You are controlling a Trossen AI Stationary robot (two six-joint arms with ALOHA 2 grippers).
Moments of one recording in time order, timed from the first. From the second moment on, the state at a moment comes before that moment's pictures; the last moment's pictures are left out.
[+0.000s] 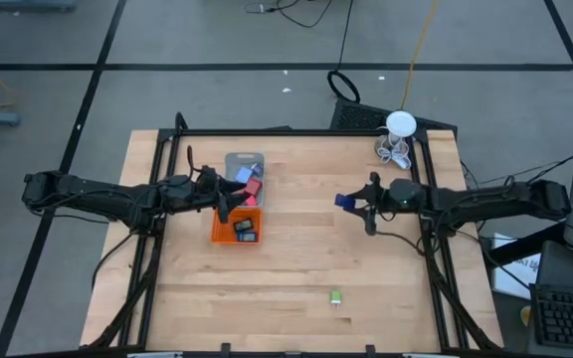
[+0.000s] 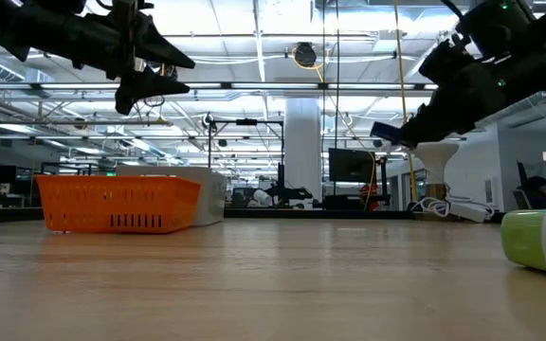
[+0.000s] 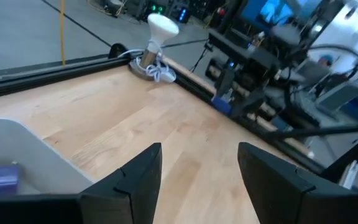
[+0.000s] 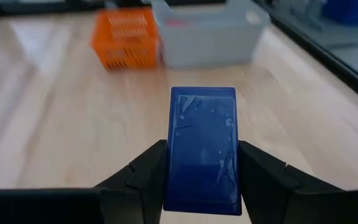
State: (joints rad) left arm 0.03 0.89 0.40 0.33 -0.24 -0.52; right arm -0.13 0.85 0.25 0.23 0.02 0.02
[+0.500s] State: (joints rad) left arm 0.03 0.98 0.40 0.44 -0.35 -0.66; right arm -0.11 0.85 0.16 0.51 -0.24 0.12
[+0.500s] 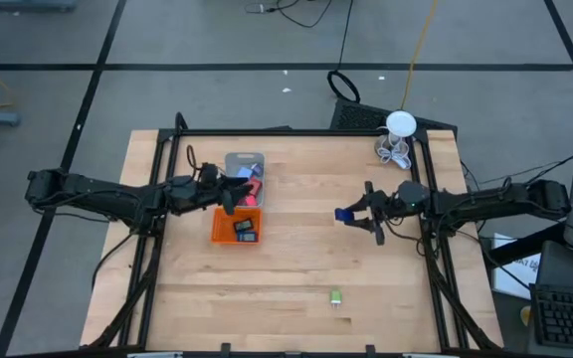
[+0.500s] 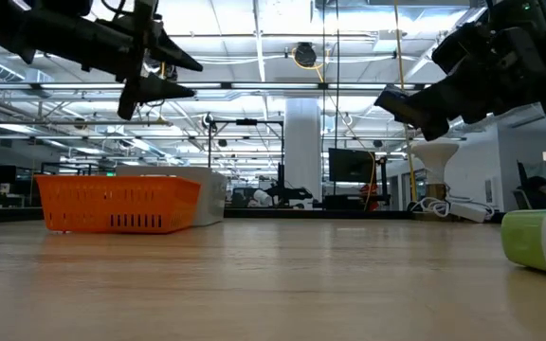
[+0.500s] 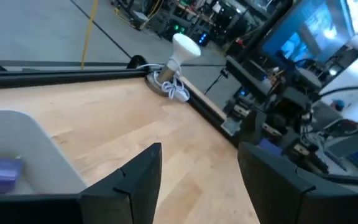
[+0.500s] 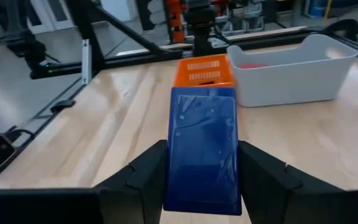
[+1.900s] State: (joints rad) left arm -0.05 1.83 1.09 0.53 -0.04 -0.81; right arm 0.29 0.90 0.27 0.35 0.49 -0.23
